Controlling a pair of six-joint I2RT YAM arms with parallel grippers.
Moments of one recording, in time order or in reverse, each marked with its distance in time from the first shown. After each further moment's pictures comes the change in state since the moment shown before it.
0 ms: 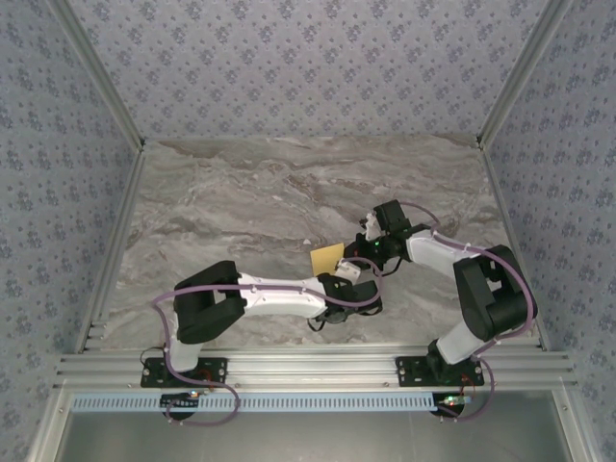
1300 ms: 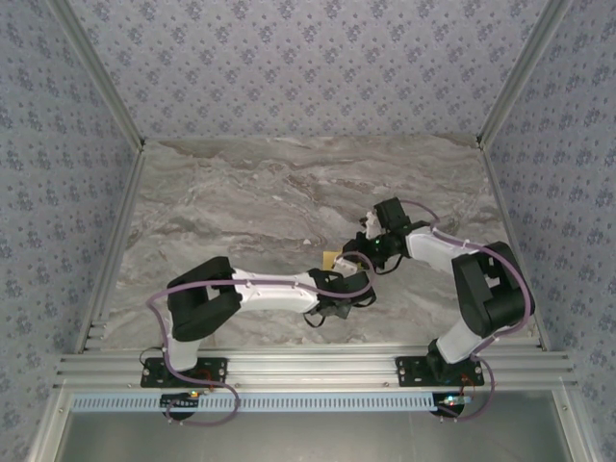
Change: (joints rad) left arm 0.062 -0.045 -0.085 0.161 0.178 0.003; right arm -0.024 0.010 0.030 -0.037 0.004 -0.052
